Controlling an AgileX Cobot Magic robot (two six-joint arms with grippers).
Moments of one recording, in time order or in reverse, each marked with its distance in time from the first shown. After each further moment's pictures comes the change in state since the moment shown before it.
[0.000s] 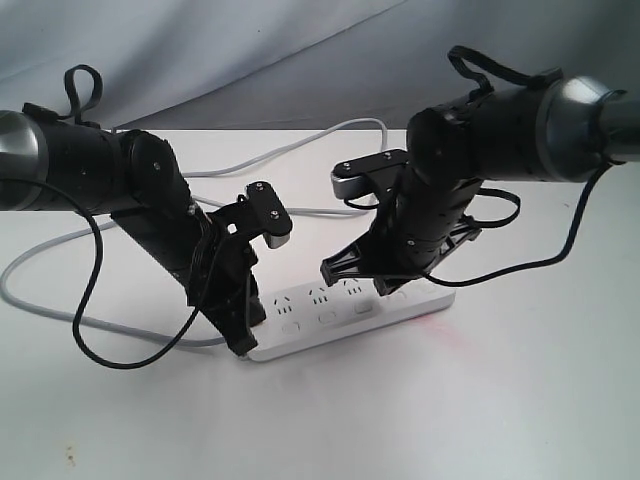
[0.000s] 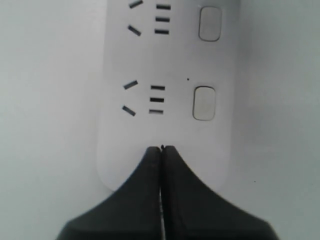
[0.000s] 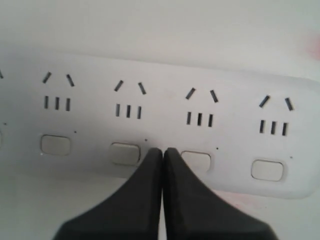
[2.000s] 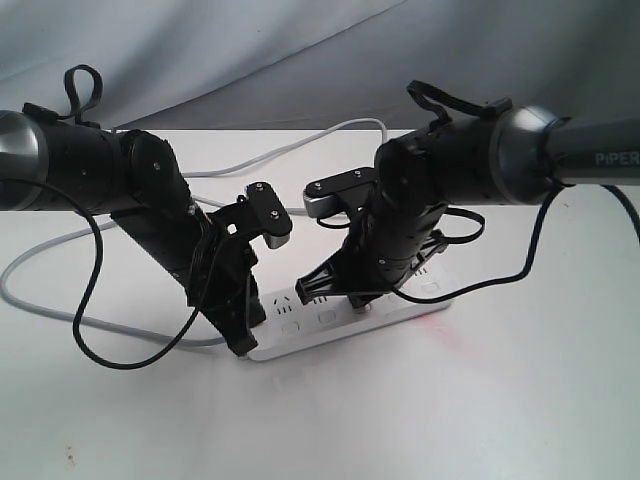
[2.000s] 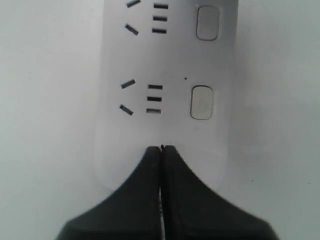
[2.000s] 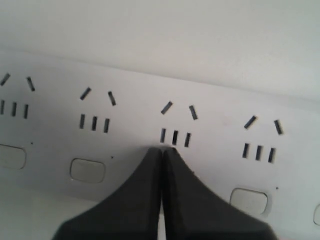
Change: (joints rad) left arm 0.000 0.000 0.000 0.000 0.004 -0.004; right arm 0.051 0.081 -0.011 0.001 -0.078 -0.009
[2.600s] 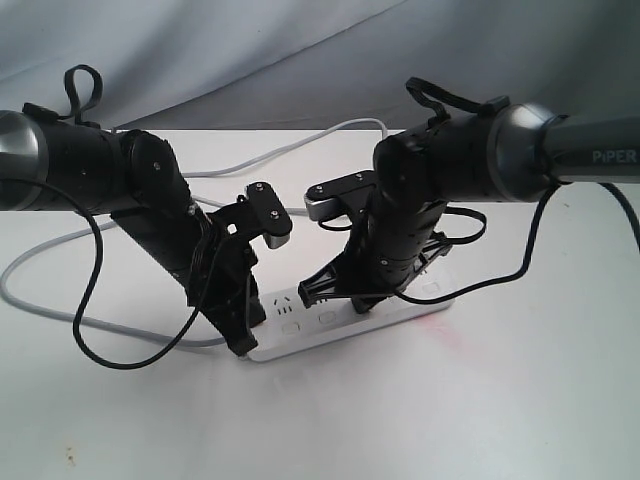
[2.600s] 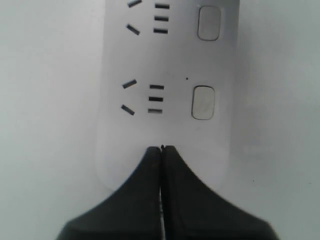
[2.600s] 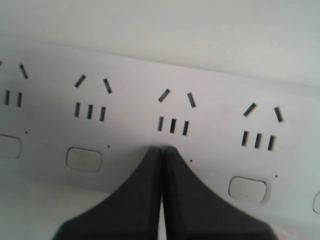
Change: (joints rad) left arm 0.000 0.000 0.000 0.000 0.000 0.000; right arm 0.000 0.004 -0.004 0.000 0.063 0.002
